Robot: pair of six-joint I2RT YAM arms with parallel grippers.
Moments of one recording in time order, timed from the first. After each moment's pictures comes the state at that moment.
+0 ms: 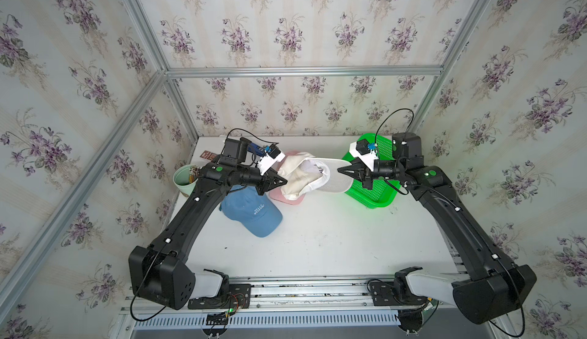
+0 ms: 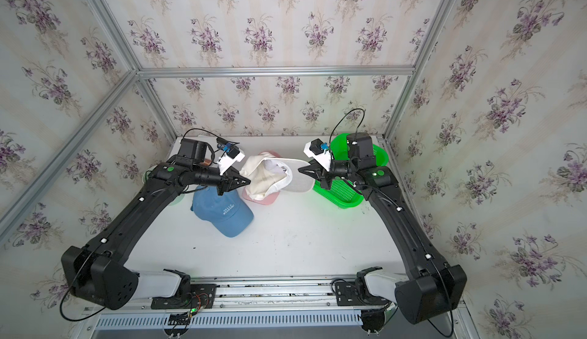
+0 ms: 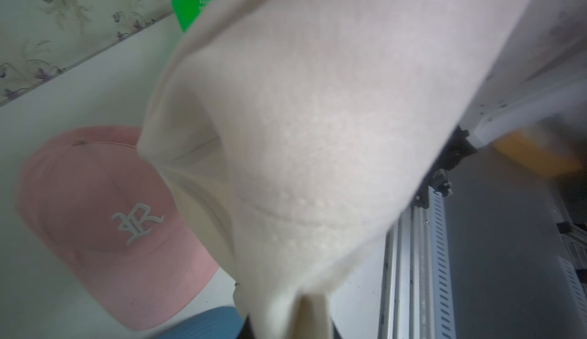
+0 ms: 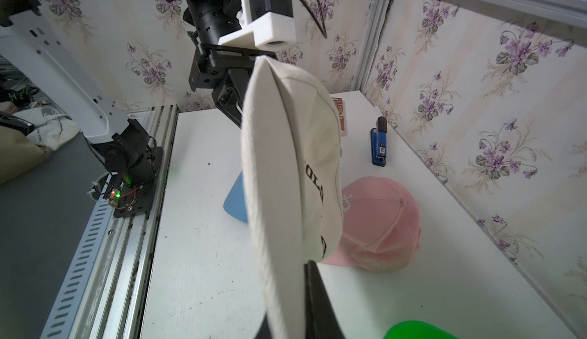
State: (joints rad) left arm -0.25 1.37 1.28 -0.71 0.79 0.34; right arm 0.32 1.23 1.25 -0.56 -0.90 -0.48
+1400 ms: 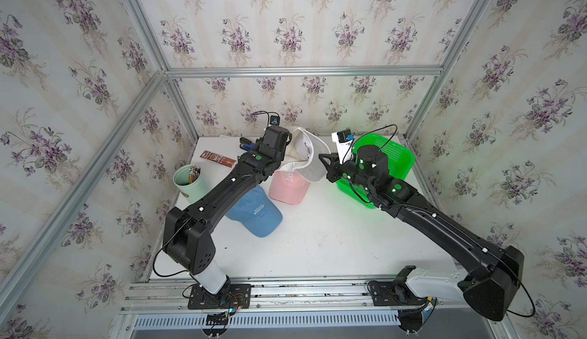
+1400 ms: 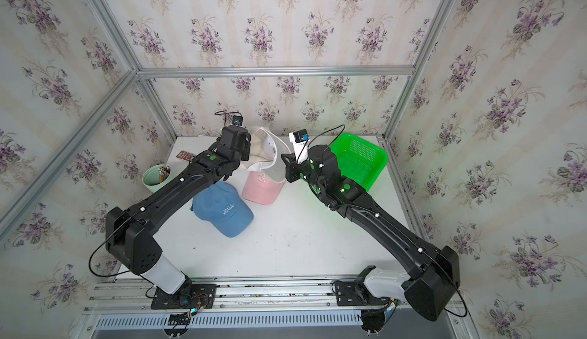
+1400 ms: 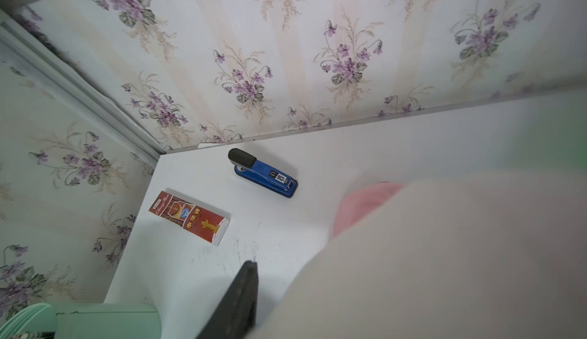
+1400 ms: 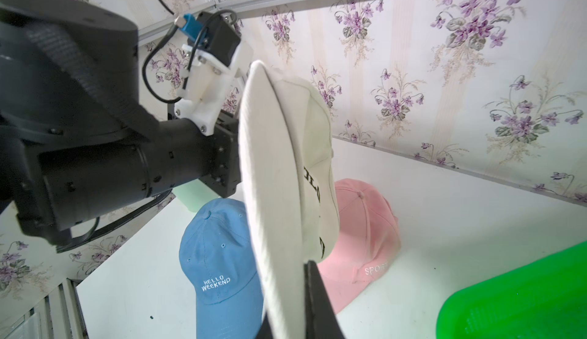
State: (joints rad) left arm -0.51 1.65 1.53 -0.48 -0.53 -0.11; right arm 0.68 1.27 1.18 -0.16 -0.05 0.24
